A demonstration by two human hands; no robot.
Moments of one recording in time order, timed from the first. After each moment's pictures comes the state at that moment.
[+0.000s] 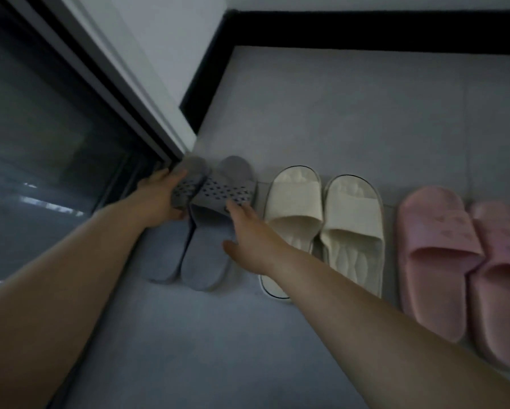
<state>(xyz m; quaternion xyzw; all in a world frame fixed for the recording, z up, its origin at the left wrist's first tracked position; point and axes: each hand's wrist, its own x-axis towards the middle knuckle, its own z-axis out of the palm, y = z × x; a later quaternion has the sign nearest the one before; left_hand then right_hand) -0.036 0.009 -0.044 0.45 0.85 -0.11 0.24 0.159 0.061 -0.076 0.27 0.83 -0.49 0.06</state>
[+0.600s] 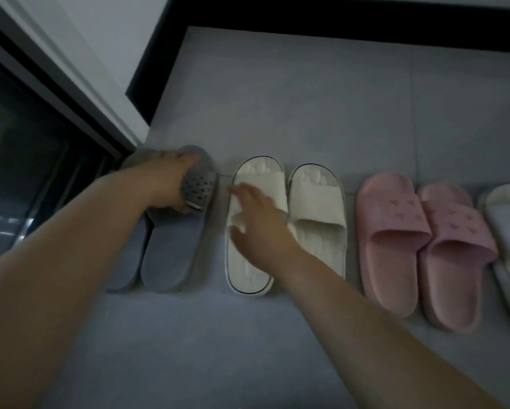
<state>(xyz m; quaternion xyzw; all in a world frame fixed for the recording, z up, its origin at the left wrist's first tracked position) 0.005 0.075 -0.051 0.57 0.77 -0.18 0.22 0.206 0.080 -0.070 0.37 0.84 -0.39 -0.07</state>
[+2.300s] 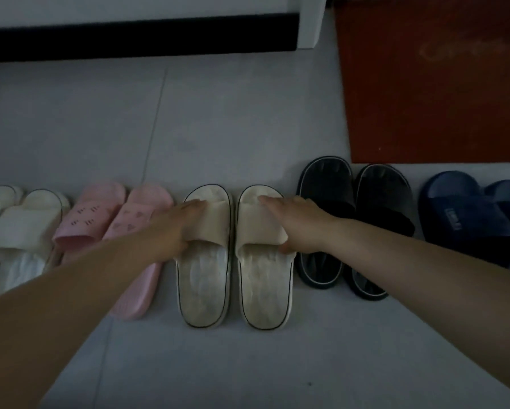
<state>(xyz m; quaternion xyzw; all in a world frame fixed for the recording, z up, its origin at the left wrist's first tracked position) 0.541 0.244 -0.076 0.58 0.75 -0.08 0.31 0.764 0.337 -0.086 0.32 0.90 -0.26 0.16</state>
